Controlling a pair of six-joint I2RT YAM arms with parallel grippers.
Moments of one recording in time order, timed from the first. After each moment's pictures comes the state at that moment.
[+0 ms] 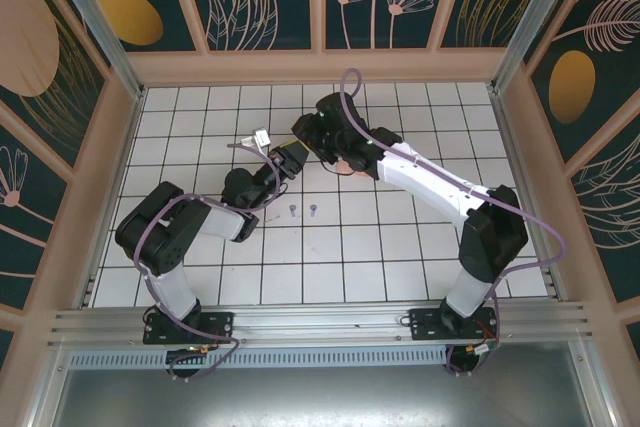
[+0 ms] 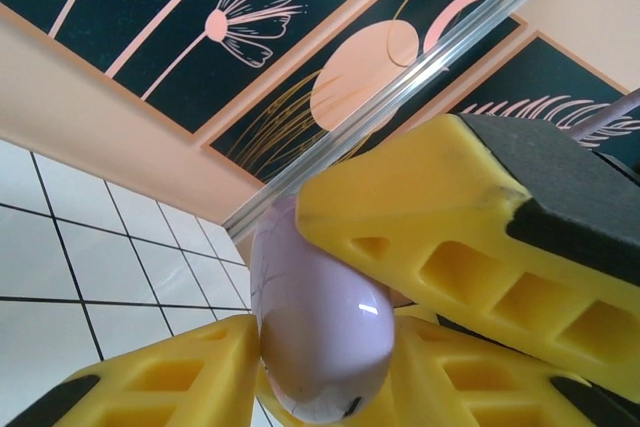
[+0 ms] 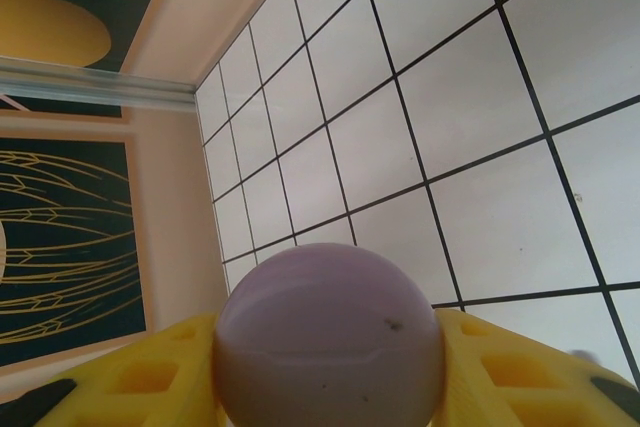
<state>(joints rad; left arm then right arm) -0.56 1.79 0.60 1.45 0.21 -0.98 0.77 1.70 1.47 -0.37 0.00 1.23</state>
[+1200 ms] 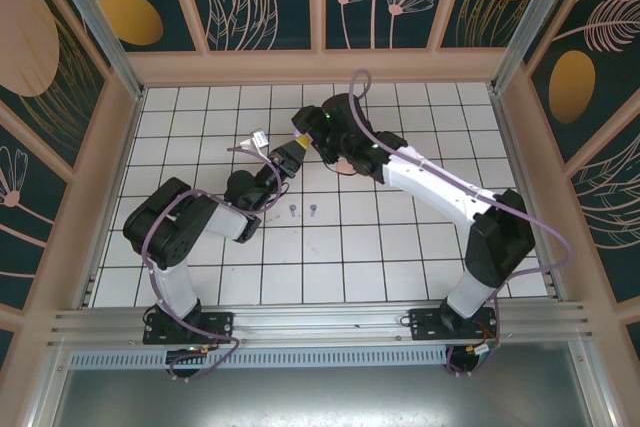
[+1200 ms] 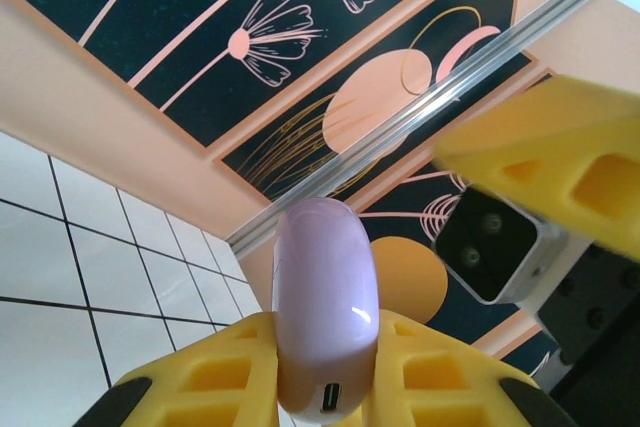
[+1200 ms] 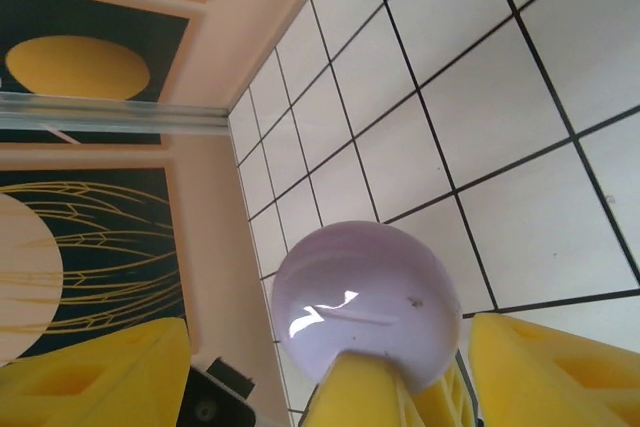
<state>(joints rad) -0.57 1.84 0.61 1.51 0.14 -1.04 0.75 1.64 1.41 -0.29 0.02 1.31</state>
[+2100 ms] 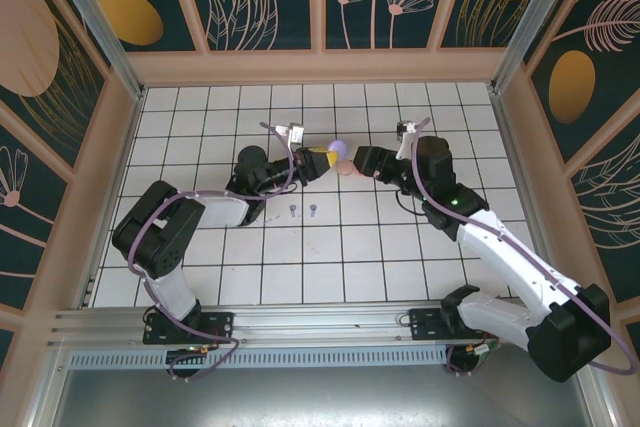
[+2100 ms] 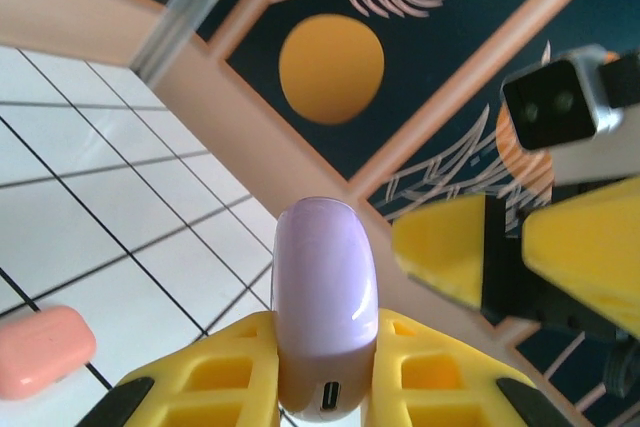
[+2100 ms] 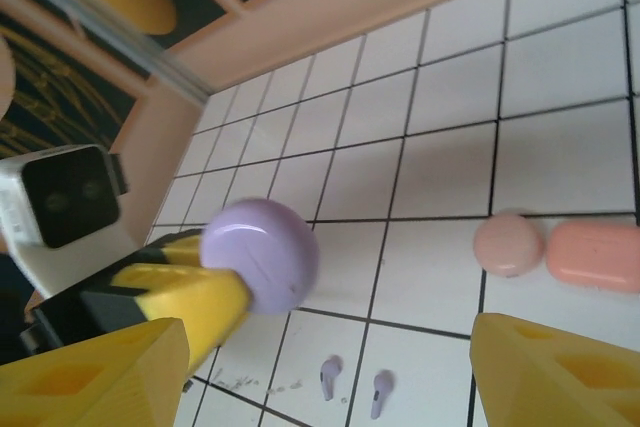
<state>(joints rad) -0.57 1.76 0.77 1.08 0.68 -0.80 0.53 1.05 0.82 -0.12 -0.17 0.61</state>
